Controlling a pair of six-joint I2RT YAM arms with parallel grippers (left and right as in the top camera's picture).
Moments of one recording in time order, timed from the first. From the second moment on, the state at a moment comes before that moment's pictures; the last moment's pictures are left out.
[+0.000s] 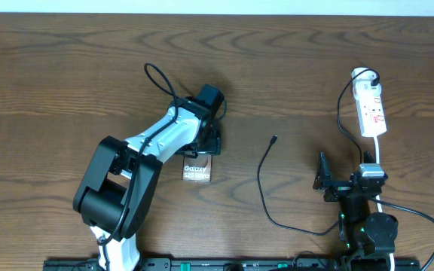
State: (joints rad) left arm -0.50 1.95 1.22 -0.79 0.01 -0.49; right arm 0.04 0.01 0.01 -0.07 -0.01 0.05
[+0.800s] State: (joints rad) left arm -0.50 1.98 1.27 -0.89 0.08 -0.49; right arm 0.04 0.01 0.01 -0.07 -0.01 0.05
